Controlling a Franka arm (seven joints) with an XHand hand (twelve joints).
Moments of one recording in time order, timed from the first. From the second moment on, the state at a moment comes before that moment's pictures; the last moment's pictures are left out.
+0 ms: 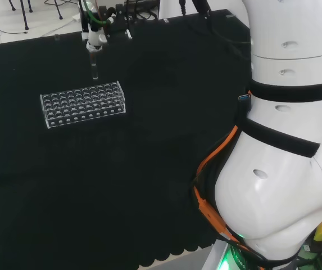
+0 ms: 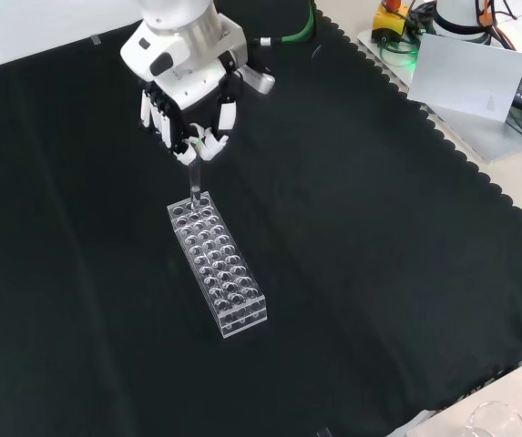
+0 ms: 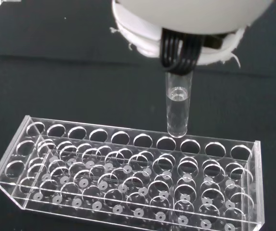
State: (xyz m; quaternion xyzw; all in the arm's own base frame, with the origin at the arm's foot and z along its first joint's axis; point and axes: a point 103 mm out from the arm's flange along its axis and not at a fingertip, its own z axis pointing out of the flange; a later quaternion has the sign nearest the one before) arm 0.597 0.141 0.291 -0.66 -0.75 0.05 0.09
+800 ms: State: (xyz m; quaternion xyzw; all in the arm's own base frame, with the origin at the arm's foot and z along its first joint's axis) arm 0.589 0.162 0.327 -0.64 -0.76 -0.01 0.11
